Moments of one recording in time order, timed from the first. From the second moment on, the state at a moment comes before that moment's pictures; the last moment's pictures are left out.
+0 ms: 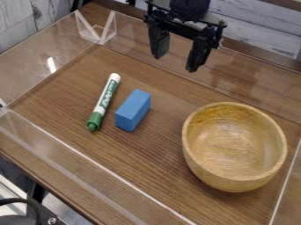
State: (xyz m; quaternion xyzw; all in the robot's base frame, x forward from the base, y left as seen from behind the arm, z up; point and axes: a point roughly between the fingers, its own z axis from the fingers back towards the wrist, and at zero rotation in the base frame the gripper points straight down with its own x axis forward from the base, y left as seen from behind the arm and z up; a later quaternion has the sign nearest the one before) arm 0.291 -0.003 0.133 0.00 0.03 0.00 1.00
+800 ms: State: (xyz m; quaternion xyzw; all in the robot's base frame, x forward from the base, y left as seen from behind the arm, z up) arm 0.251 0.062 0.113 0.00 0.03 0.01 1.00
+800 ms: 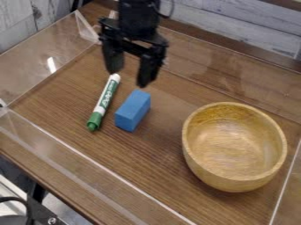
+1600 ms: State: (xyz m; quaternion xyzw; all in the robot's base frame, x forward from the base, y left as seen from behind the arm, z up) arm 0.244 0.076 0.095 0.00 0.03 0.01 1.00
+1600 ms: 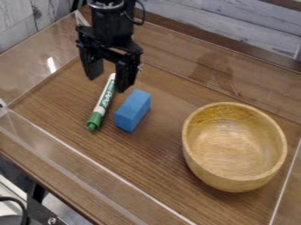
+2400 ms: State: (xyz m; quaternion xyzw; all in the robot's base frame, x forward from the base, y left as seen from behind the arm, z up) arm 0.239 0.081 0.074 -0.02 0.04 -0.01 1.00
